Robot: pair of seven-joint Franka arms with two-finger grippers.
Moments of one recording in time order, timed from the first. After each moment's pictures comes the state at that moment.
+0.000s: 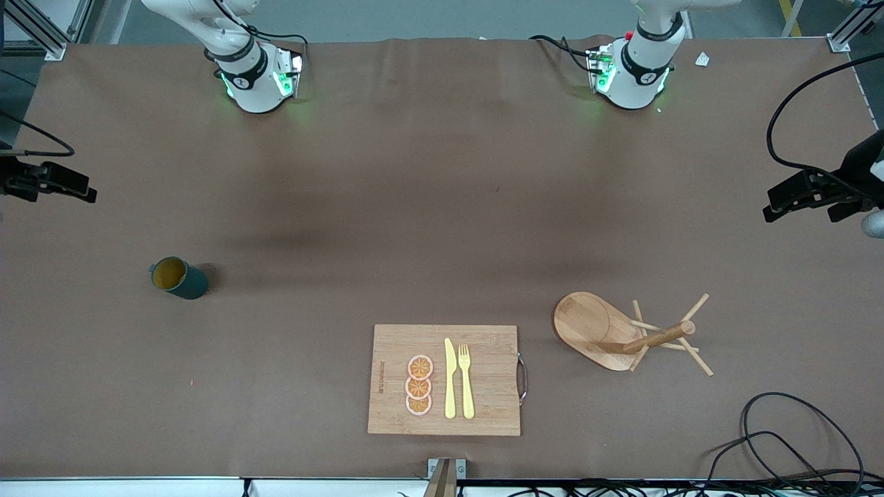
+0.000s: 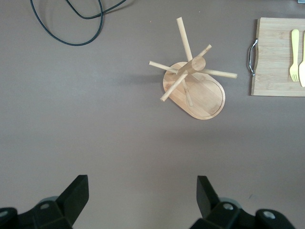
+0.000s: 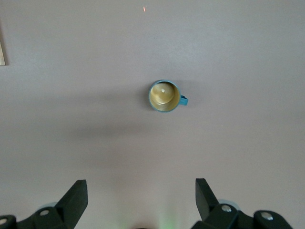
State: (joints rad) left arm -0.04 0.16 -0.01 -1.35 -0.03 1.54 -0.04; right arm -0.04 0.06 -0.07 -1.53 0.00 1.48 -0.08
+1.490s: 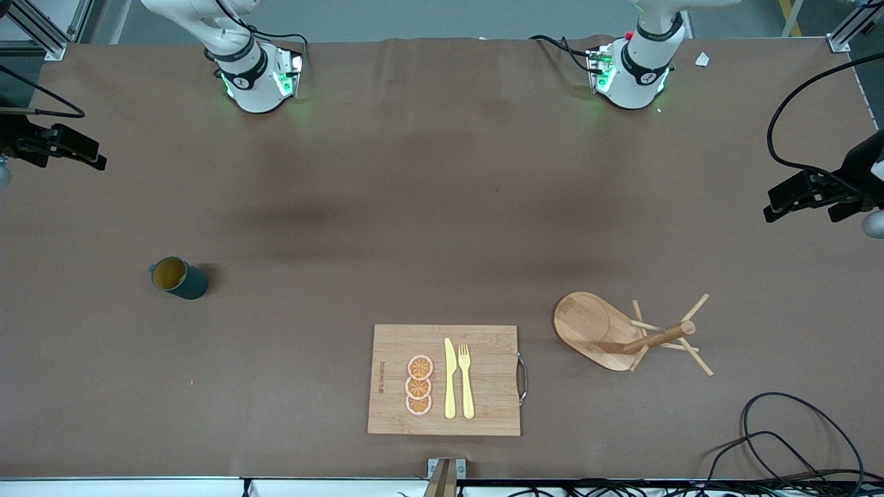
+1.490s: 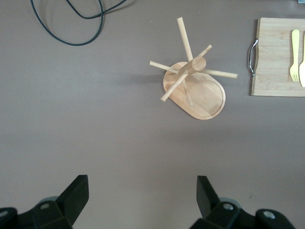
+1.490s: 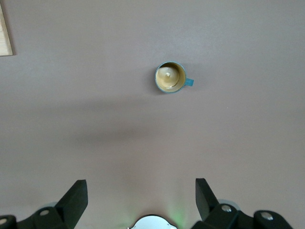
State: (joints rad) left arm -0.03 0.16 -0.01 -1.35 -0.03 1.54 -0.04; right arm -0.01 -0.07 -0.06 -1.64 0.00 1.46 -0.01
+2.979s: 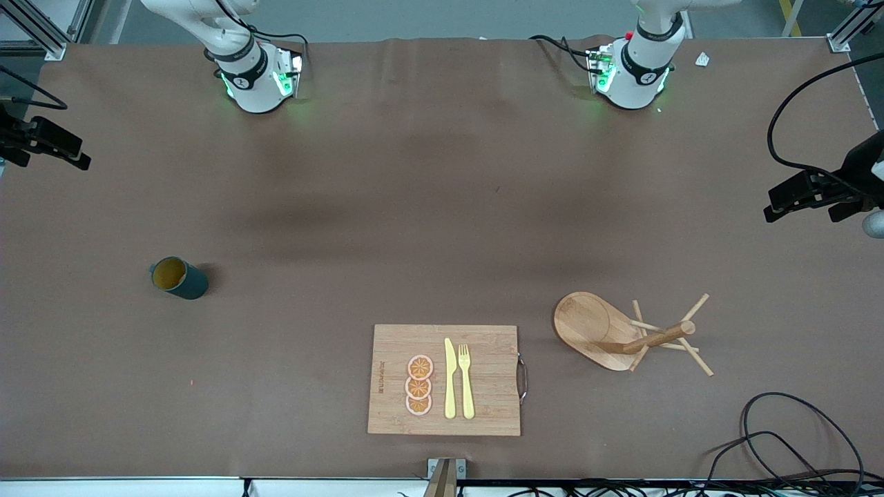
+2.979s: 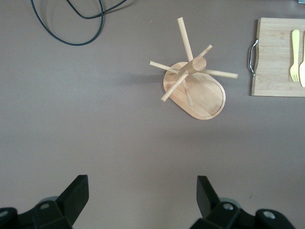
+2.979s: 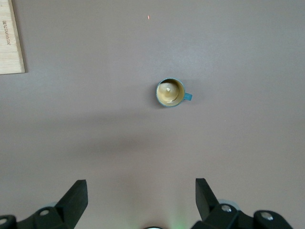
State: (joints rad) left arm -0.03 0.16 -0.01 -1.35 -0.03 1.54 -0.04; right arm -0.01 -0.07 -0.06 -1.59 0.00 1.48 0.00
